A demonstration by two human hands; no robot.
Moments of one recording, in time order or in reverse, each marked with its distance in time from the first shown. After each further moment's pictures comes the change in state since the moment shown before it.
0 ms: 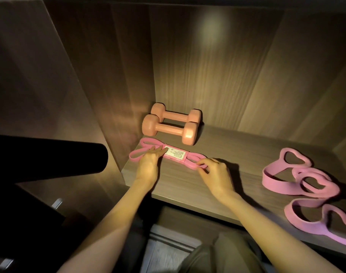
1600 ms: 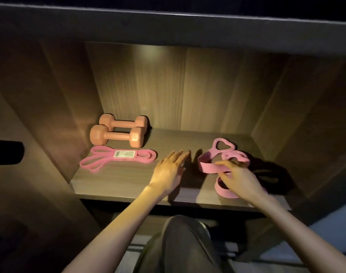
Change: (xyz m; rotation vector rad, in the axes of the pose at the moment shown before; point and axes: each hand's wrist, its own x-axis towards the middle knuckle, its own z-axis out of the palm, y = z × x) left_hand -0.046 0.173 0.067 0.164 -0.276 0.442; right_hand -0.102 0.085 -0.191 -0.306 -0.097 0.242
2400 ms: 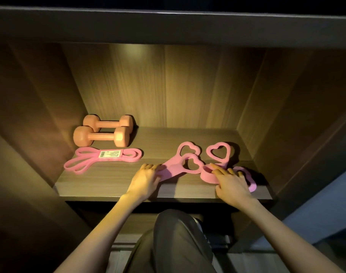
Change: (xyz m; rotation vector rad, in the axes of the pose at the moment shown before) left_hand -0.024 -0.016 0.012 -0.037 -0.069 -0.055; right_hand -0.017 0.042 0.025 -0.311 -0.183 0.059
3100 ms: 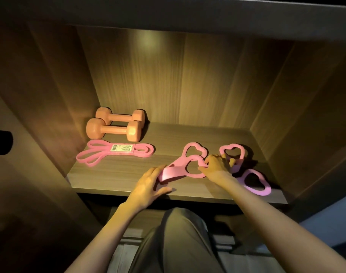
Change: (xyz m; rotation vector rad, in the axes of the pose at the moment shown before) left_hand -0.038 -0.027 0.001 -0.343 0.030 0.017; right_hand 0.073 -0.075 0.000 0.230 0.029 0.228
